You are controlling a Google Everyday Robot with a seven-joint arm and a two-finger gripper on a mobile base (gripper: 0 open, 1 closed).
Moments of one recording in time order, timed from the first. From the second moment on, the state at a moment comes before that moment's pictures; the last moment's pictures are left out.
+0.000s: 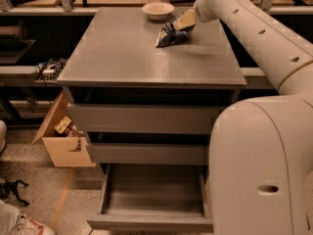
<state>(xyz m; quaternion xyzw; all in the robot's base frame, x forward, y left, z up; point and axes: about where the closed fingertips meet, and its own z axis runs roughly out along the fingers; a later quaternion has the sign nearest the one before) 0.899 -0.167 0.936 -0.20 0.85 -0.06 0.48</state>
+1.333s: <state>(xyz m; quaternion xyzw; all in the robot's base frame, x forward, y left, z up) 0.920 -0.139 0.920 -0.20 0.85 -0.03 0.49</state>
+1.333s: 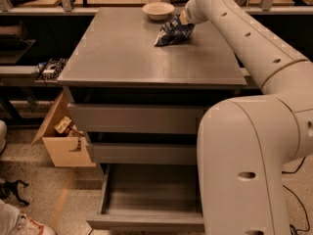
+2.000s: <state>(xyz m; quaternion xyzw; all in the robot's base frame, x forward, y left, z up) 0.881 -0.170 0.949 -0.17 0.85 -0.07 0.50</state>
